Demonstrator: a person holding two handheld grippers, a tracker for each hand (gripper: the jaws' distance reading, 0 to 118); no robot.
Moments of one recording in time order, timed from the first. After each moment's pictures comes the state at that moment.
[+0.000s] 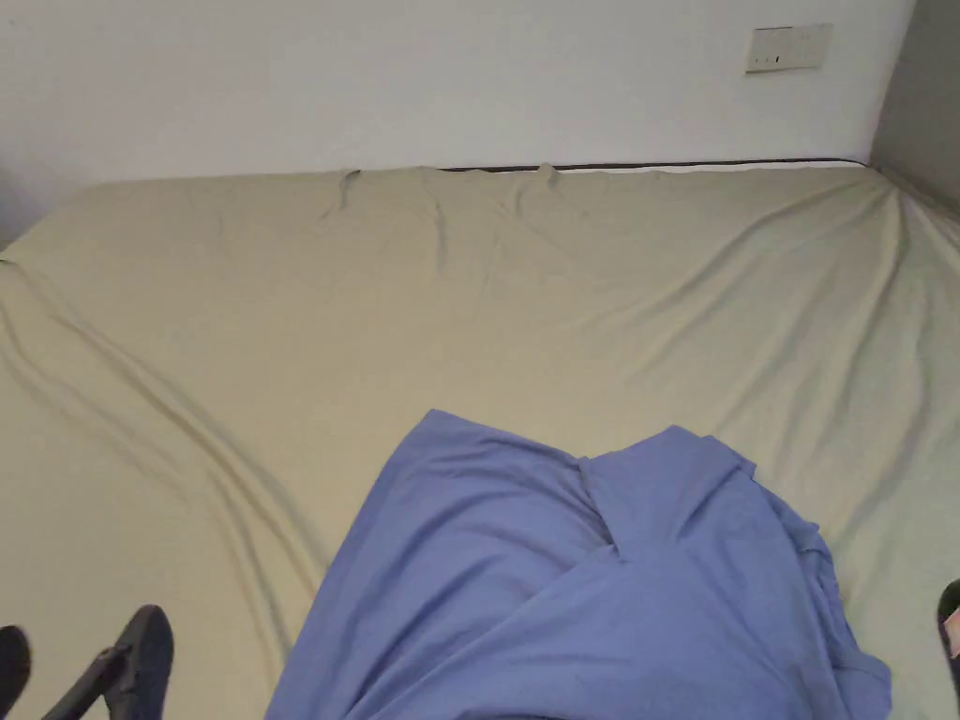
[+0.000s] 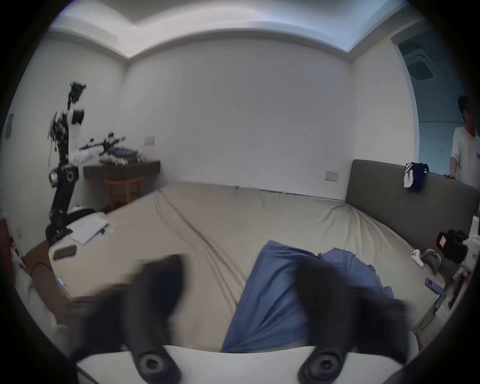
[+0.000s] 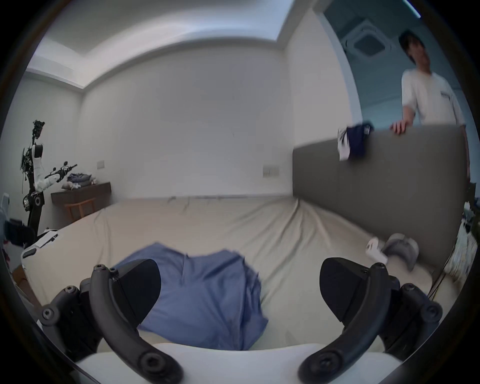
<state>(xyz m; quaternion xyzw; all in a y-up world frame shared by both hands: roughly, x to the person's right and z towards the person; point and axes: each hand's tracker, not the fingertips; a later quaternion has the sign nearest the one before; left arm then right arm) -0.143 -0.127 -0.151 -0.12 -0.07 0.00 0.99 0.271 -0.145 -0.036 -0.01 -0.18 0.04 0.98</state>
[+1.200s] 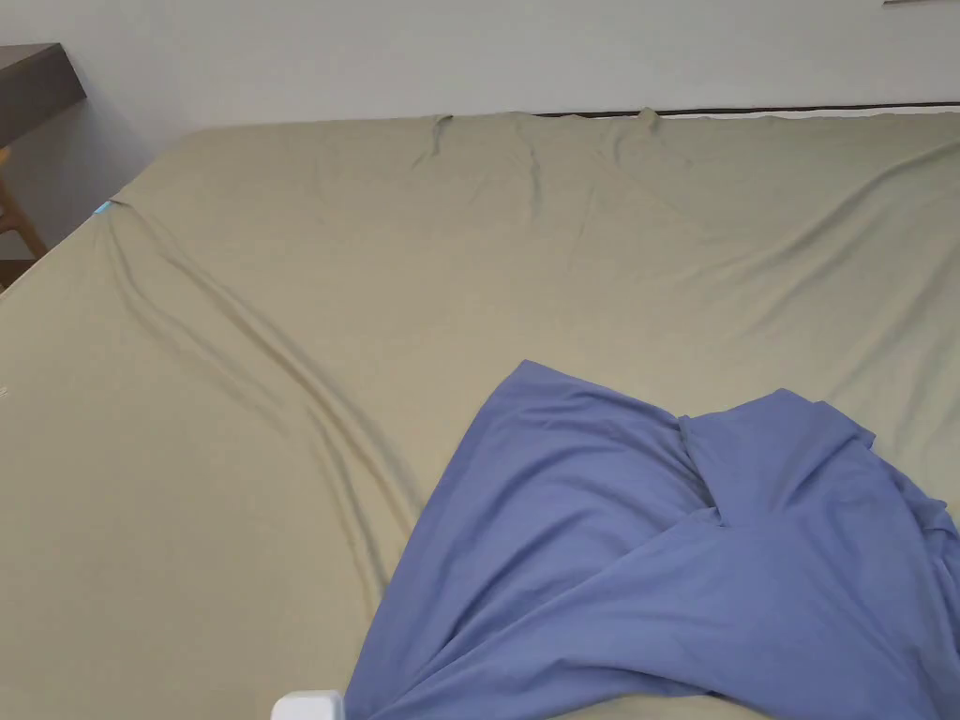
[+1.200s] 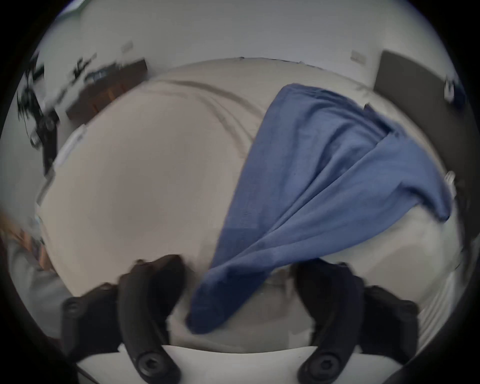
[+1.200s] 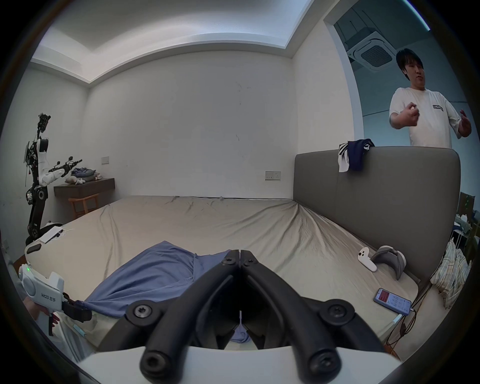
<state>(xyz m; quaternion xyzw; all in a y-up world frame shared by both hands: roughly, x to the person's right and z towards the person) -0.126 -0.327 -0.236 -0.48 -0.07 -0.01 0.88 0.253 -0.147 -0.040 -0.08 -0.15 0.02 0.98</state>
